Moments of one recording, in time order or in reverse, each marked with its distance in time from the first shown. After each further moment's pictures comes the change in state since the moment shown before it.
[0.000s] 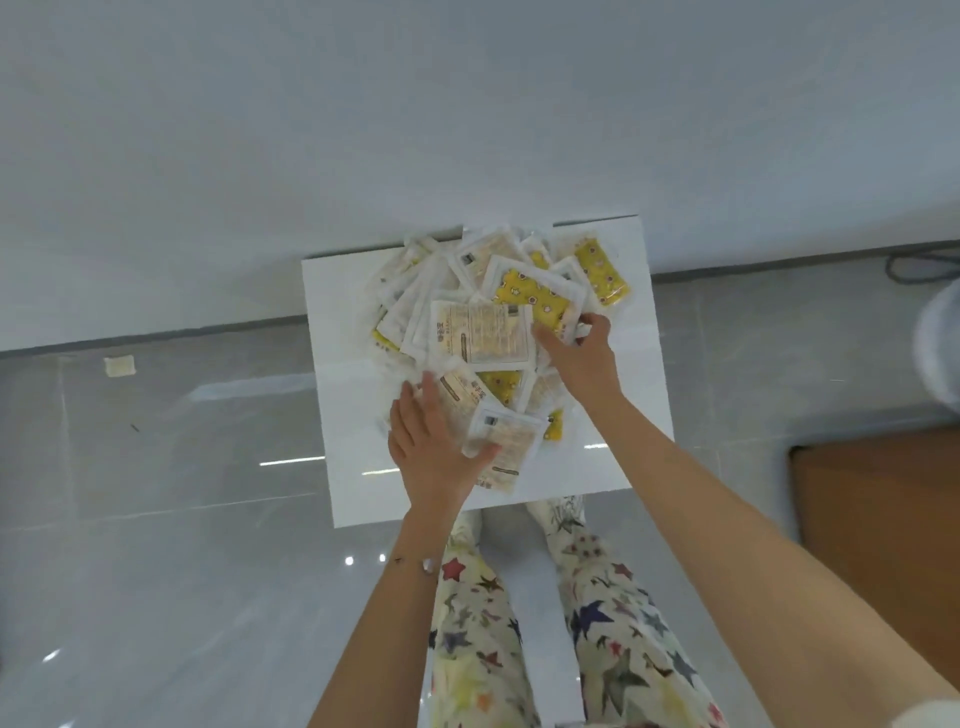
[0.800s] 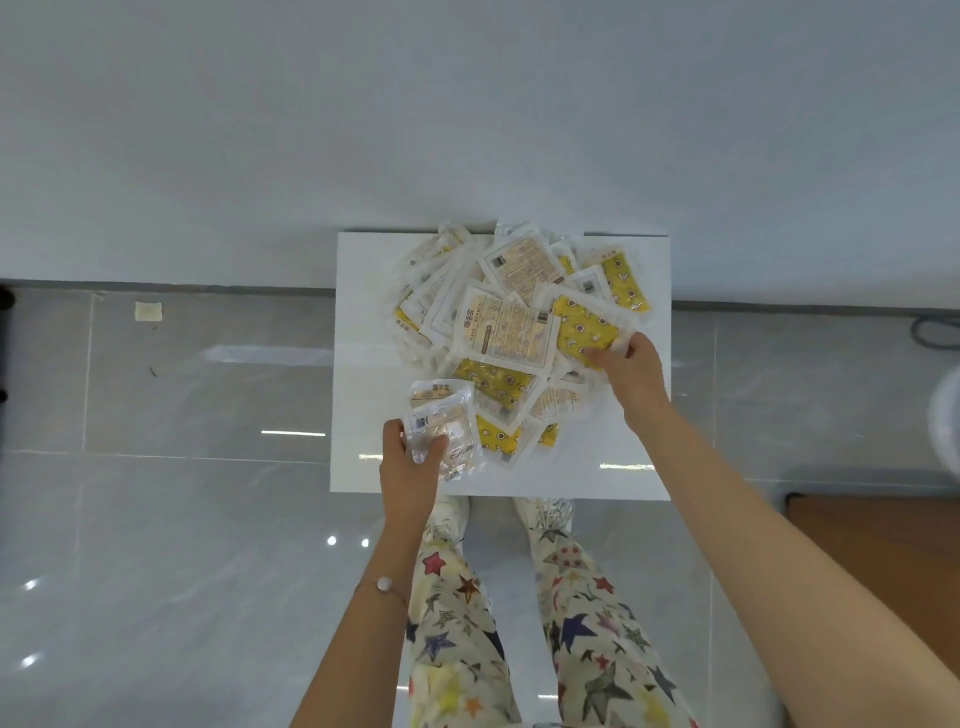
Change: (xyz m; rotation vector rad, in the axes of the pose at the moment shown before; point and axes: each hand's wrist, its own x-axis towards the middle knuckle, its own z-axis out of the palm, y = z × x) left_hand -0.037 -0.022 -0.012 -0.690 0.083 -0.376; right_hand 0.006 0.009 -0.039 0.115 -0.028 -0.008
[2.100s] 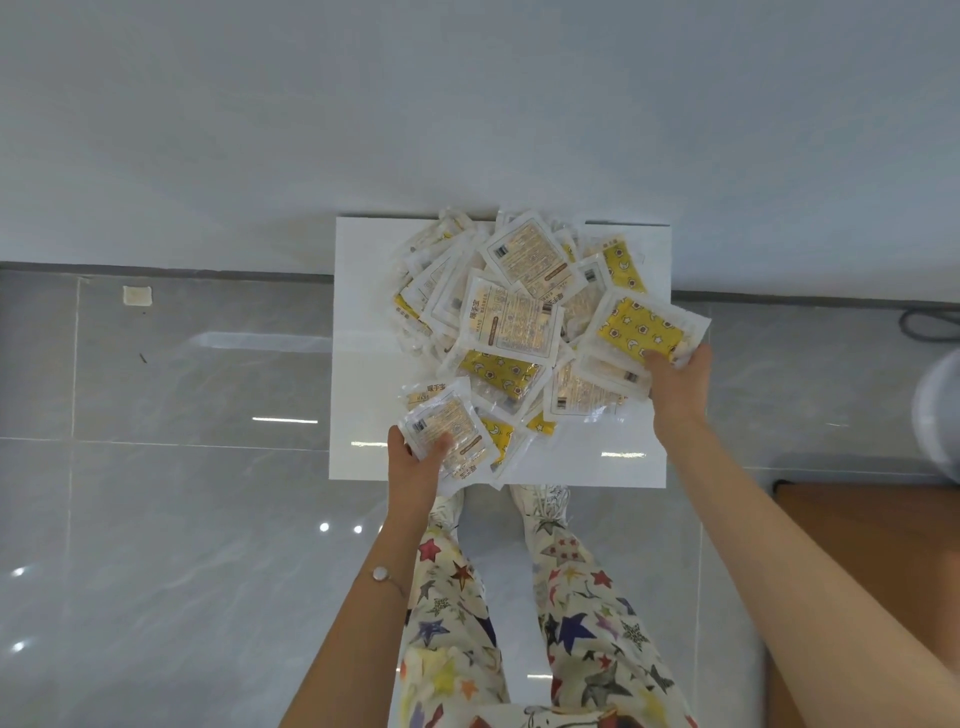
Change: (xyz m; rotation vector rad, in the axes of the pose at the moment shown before) left_hand -0.005 -0.007 0.004 -0.326 -0.122 -0.171; right_hand -0.010 0.015 -0.033 0.185 0.231 0.016
